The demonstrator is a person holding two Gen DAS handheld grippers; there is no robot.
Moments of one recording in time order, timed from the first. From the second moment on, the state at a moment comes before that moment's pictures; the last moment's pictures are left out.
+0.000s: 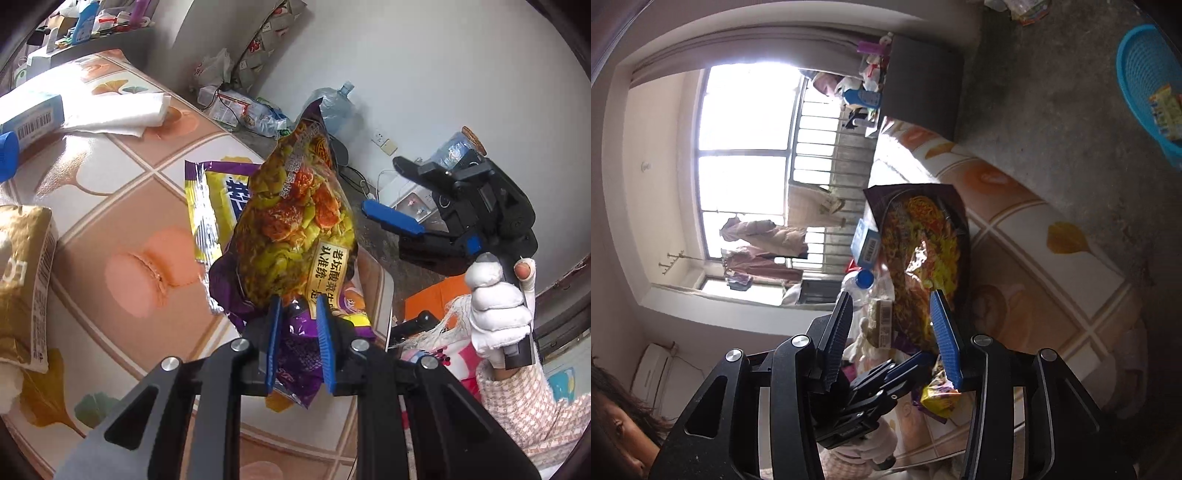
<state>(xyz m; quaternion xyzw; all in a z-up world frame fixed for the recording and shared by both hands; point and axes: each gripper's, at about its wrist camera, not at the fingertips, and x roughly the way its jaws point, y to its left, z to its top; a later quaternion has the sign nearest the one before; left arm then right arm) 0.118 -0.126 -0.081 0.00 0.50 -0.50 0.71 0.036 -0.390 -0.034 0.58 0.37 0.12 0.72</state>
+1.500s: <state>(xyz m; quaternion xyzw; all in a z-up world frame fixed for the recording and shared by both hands) 0.096 -0.038 -0.034 0.00 0.42 -0.45 0.79 0.071 -0.310 -0.045 0.47 0.46 0.15 0.74</state>
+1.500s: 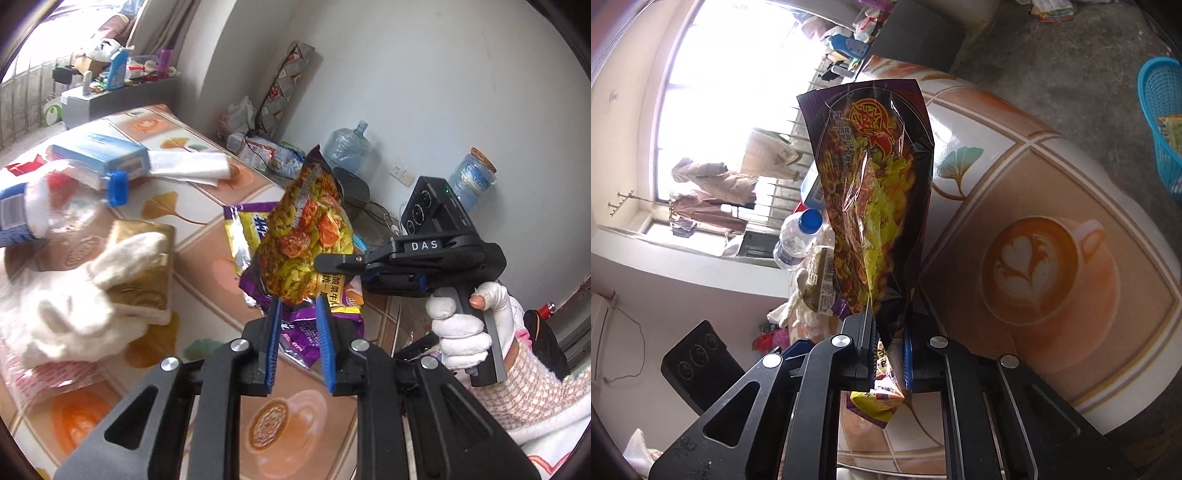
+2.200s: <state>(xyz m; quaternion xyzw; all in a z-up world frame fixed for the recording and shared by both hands) 0.108 0.007 -0.030 0.13 0.34 -0.29 0.89 0.084 -0.296 -0.041 0.45 0.48 0.15 0.74</state>
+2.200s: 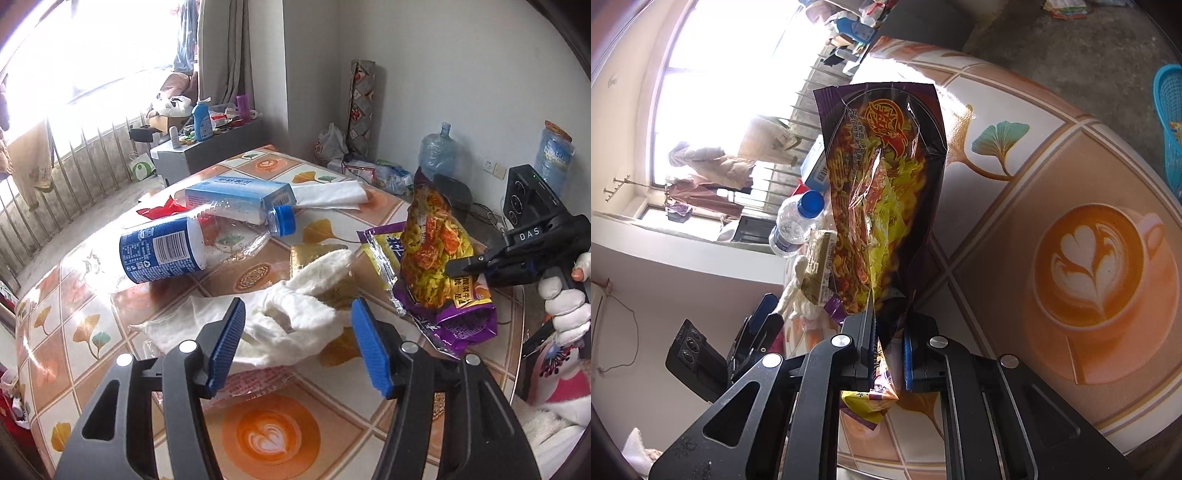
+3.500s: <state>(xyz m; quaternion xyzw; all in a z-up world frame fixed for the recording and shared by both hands) 0.113 0.066 0.090 0.03 0.22 -0.28 0.93 0.068 -0.318 -0.037 0.48 0.44 0.16 0.74</state>
